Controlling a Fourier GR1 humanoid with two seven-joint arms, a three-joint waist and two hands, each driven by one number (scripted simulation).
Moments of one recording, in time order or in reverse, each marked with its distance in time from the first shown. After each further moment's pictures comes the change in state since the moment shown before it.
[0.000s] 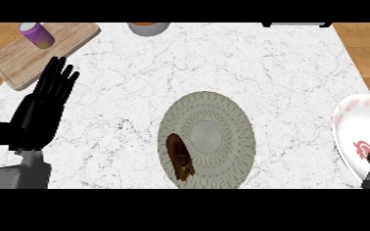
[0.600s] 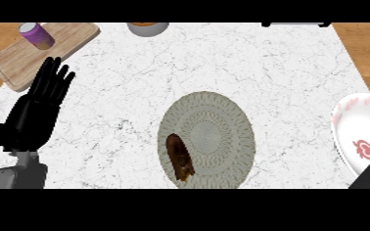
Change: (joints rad) left arm 0.006 0.006 0.021 -0.004 0.012 -0.008 0.005; right arm 0.151 0.216 -0.134 -0.327 0.083 -0.033 -0.016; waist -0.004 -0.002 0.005
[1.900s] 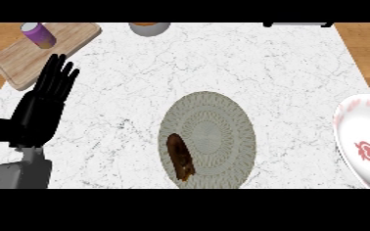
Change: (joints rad) left arm -0.029 -0.015 -0.005 0.017 -0.017 0.000 -0.001; right arm 0.266 0.010 -0.216 -0.215 -0.547 -0.626 -0.196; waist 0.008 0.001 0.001
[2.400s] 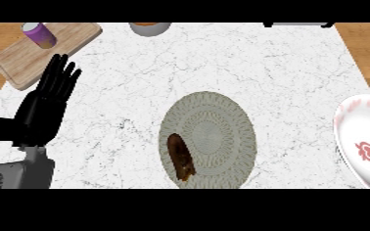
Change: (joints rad) left arm -0.004 -0.011 -0.002 0.009 0.001 0.000 -0.004; right arm 0.114 0.000 0.003 -0.265 0.020 0.015 0.087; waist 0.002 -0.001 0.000
